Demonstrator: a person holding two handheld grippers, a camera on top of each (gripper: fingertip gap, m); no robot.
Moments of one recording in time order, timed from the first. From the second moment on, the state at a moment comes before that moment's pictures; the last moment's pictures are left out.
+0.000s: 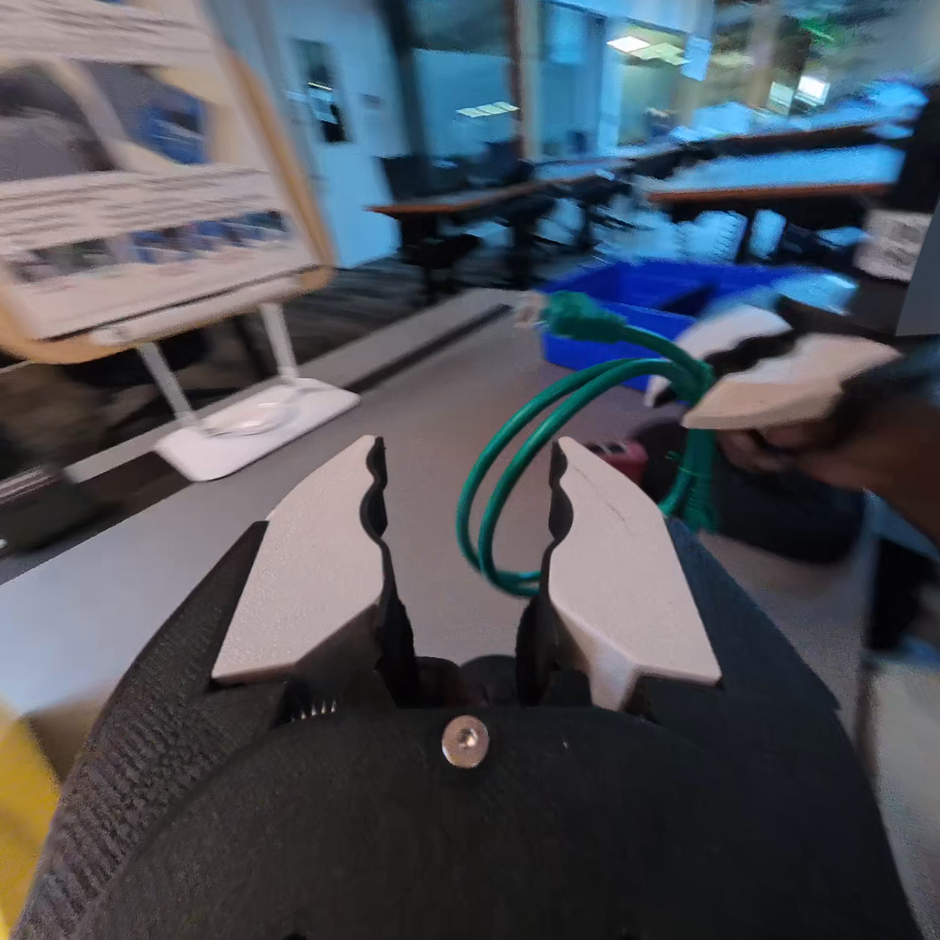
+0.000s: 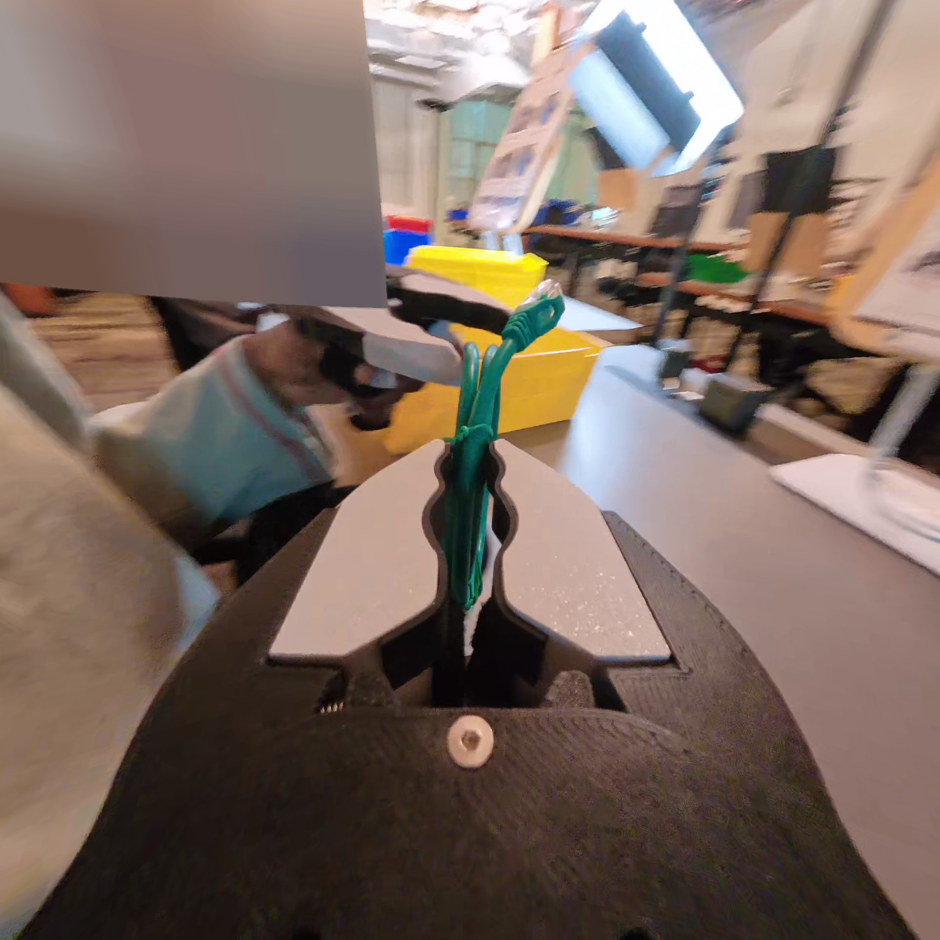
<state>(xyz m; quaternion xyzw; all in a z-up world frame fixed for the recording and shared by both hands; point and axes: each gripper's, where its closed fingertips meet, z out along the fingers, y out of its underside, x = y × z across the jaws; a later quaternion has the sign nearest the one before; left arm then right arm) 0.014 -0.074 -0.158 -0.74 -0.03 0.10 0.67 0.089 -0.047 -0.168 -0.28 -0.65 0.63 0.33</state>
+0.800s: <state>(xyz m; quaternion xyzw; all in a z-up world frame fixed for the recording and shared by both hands) 0.116 -0.074 -0.168 -0.75 0.09 -0.35 0.55 0.118 -0.037 -0.135 -0.19 -0.57 0.74 0.29</state>
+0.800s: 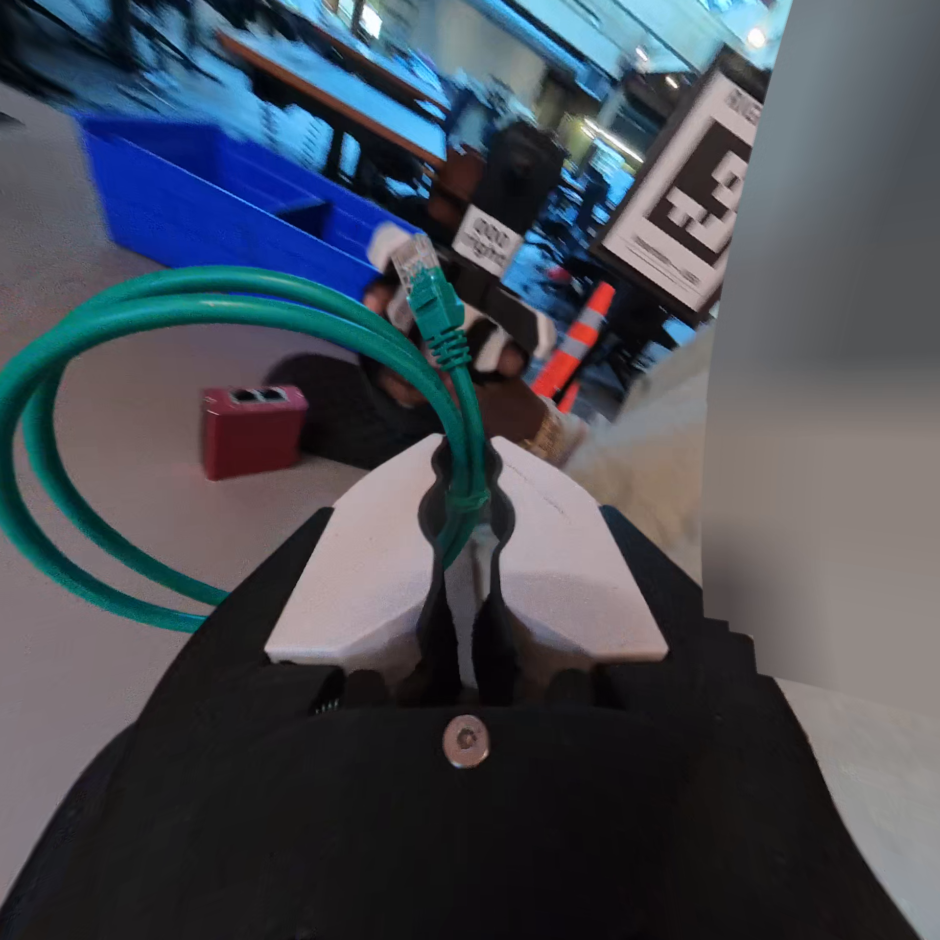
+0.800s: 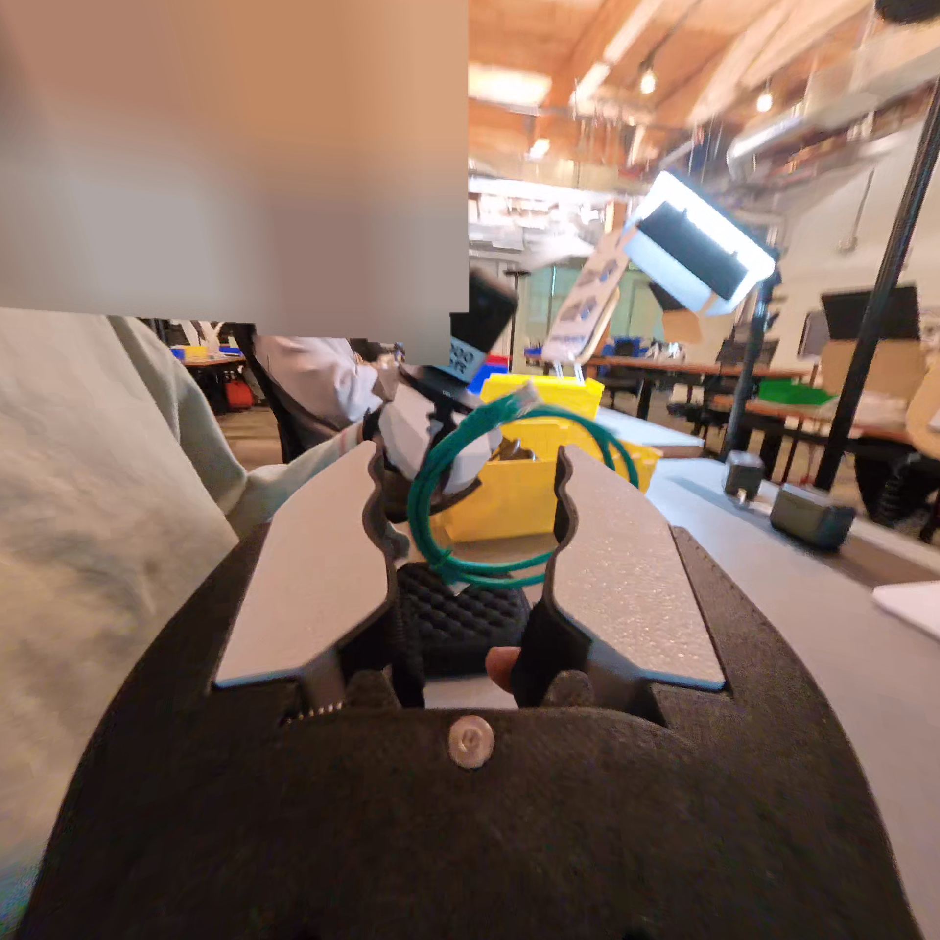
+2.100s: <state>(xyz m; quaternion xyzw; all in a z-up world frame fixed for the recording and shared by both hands) 0.109 -0.064 -0.219 -0.81 0.27 0.05 0.52 0.109 -0.056 -0.210 -0.21 -0.74 0.59 0.24</state>
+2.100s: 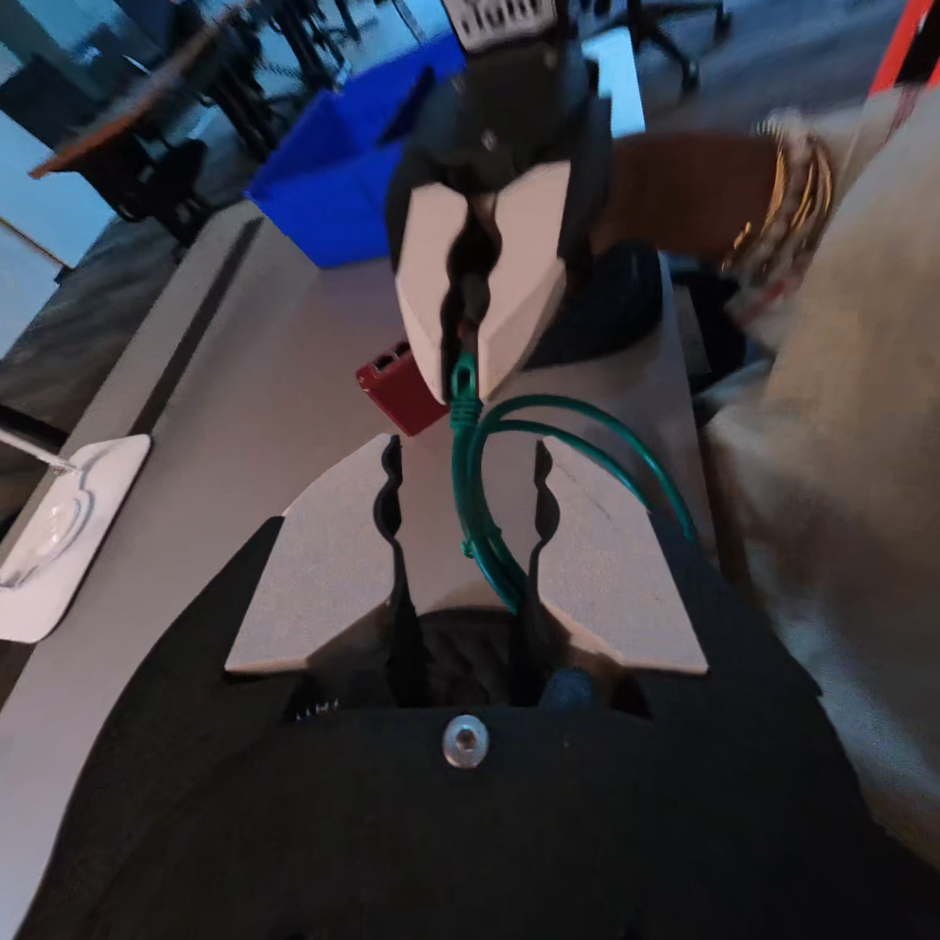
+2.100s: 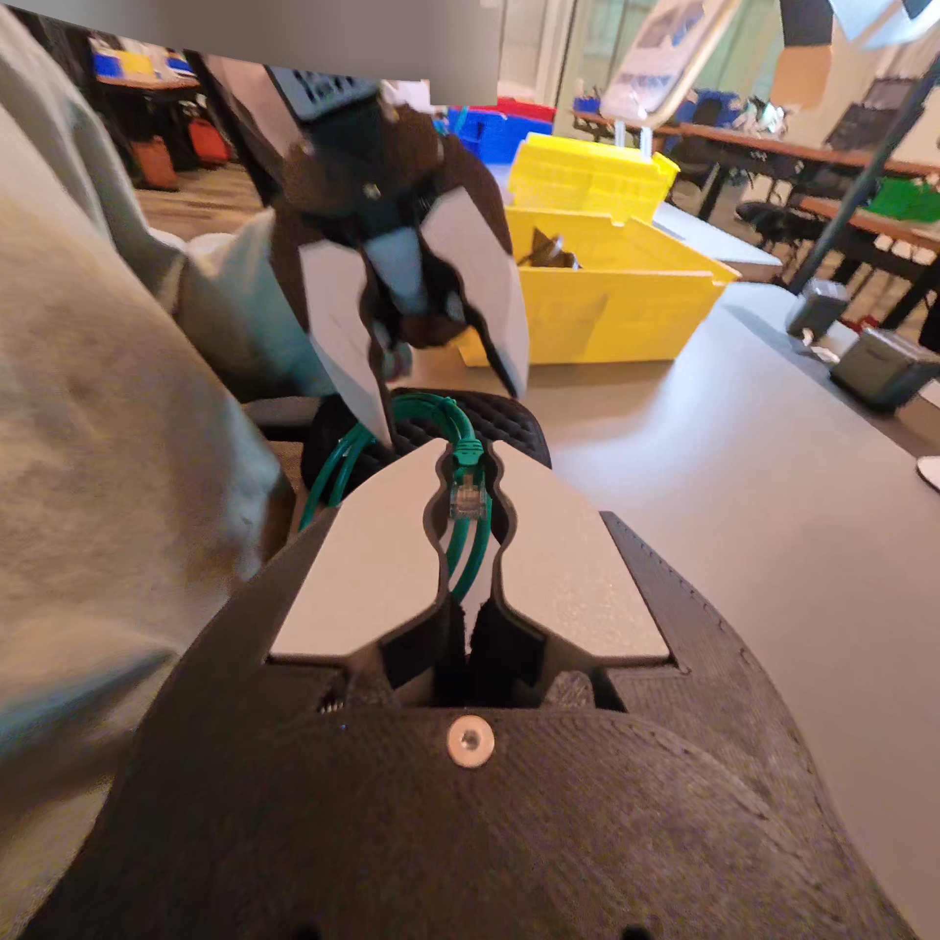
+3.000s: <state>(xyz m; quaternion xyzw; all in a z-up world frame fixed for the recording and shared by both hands) 0.131 -0.058 -0.210 -0.74 0.25 -0.09 0.62 0.129 -0.066 -0.194 -0.12 -0.71 0.65 0.24</state>
